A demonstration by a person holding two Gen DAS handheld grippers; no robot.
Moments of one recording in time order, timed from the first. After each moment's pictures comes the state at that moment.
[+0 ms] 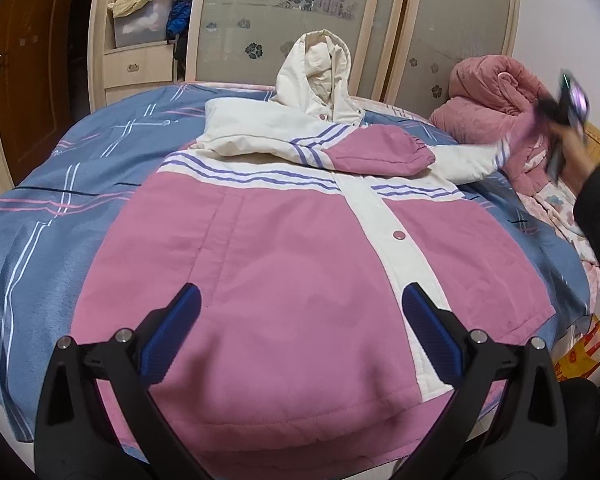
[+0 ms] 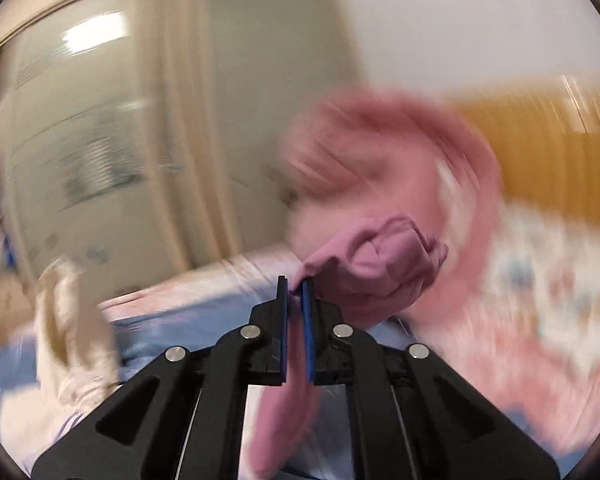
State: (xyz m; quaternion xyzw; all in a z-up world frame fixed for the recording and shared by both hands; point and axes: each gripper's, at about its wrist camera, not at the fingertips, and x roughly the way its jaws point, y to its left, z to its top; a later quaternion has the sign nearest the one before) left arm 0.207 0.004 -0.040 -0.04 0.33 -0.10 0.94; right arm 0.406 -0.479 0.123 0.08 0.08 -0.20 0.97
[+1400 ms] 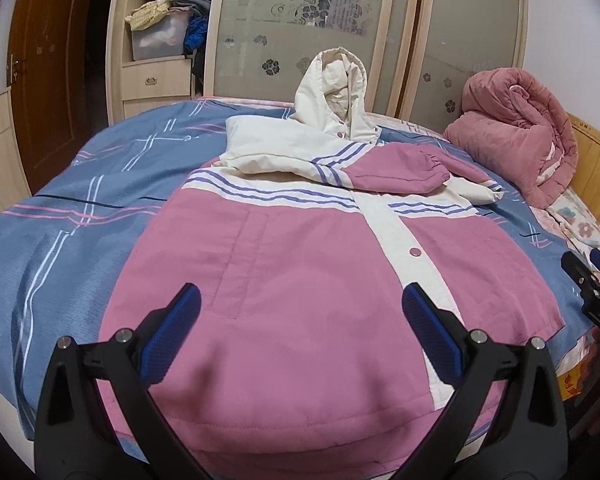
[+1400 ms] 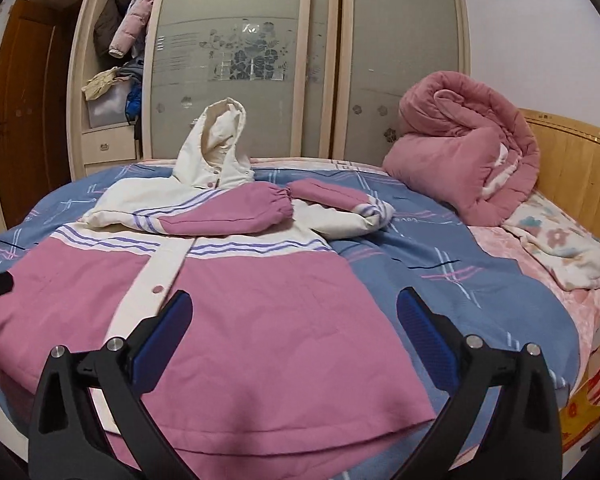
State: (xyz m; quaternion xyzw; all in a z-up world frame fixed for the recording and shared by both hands) left arm 0.199 0.018 -0.030 -0.04 0.30 -0.07 0.95; right arm 0.152 -0.261 -0.013 -0.01 0.21 -0.08 0.97
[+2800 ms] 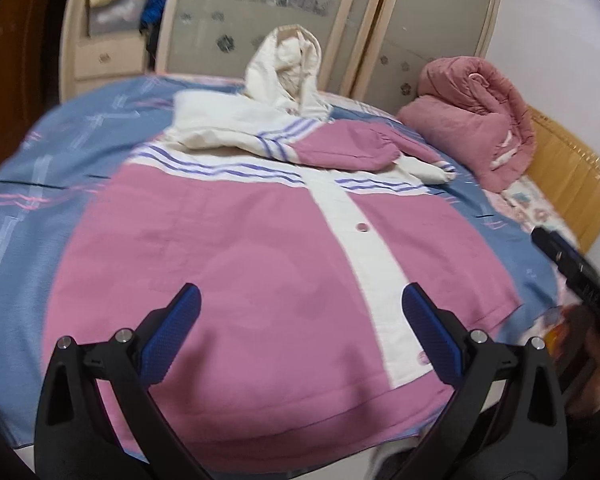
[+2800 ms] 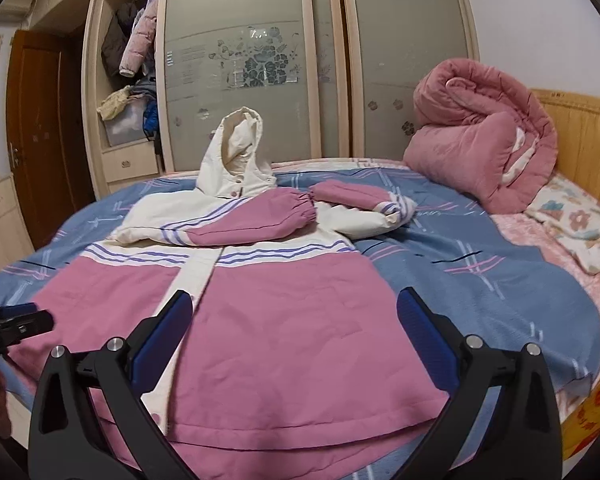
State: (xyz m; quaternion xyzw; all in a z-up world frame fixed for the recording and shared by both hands) left arm 0.210 0.008 -0.038 -0.08 0.35 -0.17 0.92; right arm 0.148 -0.263 -0.002 0.05 0.21 -0.02 0.98
